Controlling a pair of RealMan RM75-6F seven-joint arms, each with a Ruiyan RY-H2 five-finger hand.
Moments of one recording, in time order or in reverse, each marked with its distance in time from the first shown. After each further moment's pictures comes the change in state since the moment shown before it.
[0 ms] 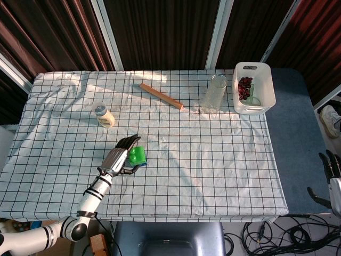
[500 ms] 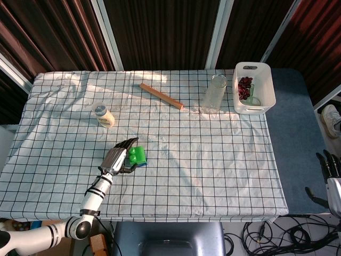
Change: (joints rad) left arm -0.022 -0.045 -0.003 0.042 -0.112 0.017 0.106; right arm 0.004 -0.005 -0.001 -0.003 -0.003 -0.004 -0.010
